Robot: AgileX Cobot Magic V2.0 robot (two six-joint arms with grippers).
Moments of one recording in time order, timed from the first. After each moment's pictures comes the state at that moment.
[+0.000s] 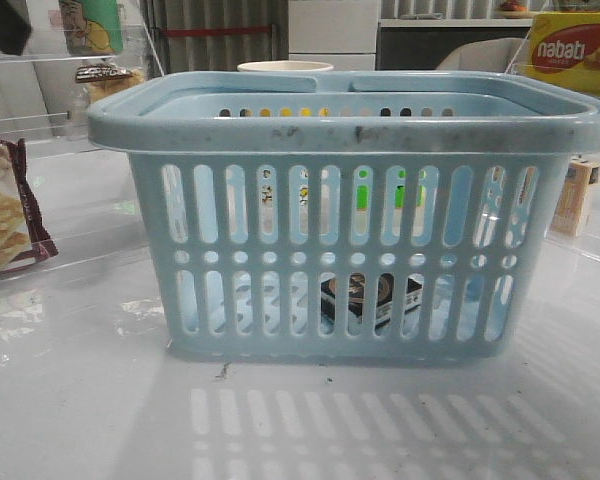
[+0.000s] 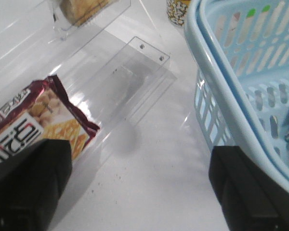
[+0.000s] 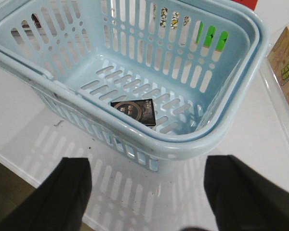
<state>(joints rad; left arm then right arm) -0.29 1.22 -1.00 -0.06 0.54 0.11 0.48 0.75 -0.77 0.00 0.64 0.02</state>
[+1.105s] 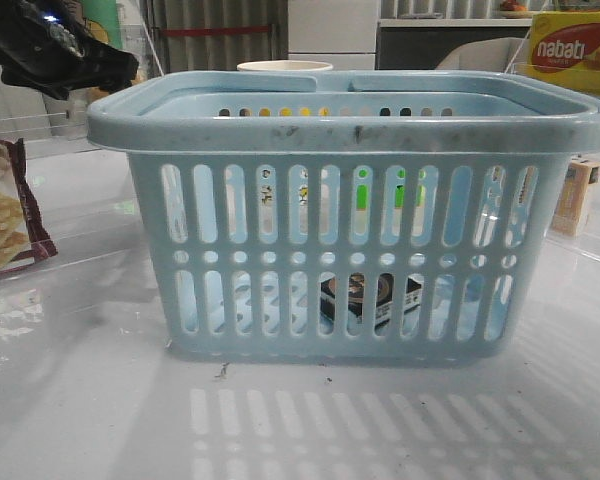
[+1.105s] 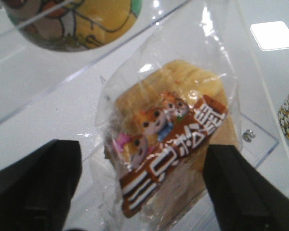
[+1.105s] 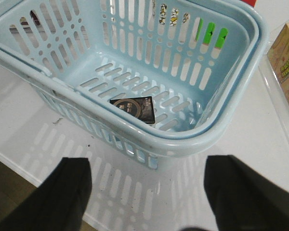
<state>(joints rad) -0.15 2.07 -1.68 -0.05 0.26 0.11 0.48 0.75 -0.77 0.00 0.65 0.02</state>
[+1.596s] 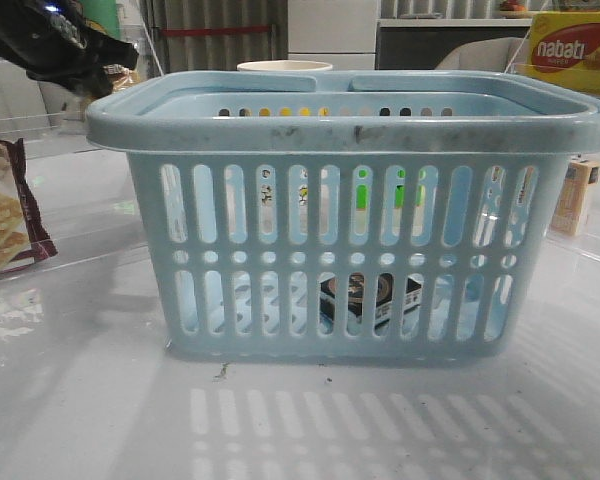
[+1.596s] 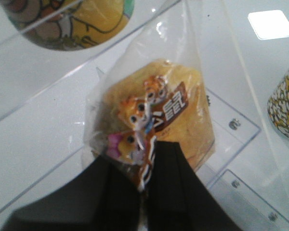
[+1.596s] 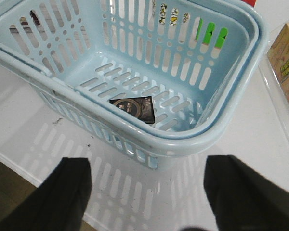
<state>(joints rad) -0.15 2.04 -1.71 -0.05 0.40 0.11 0.48 0.75 -0.77 0.00 0.65 0.02</state>
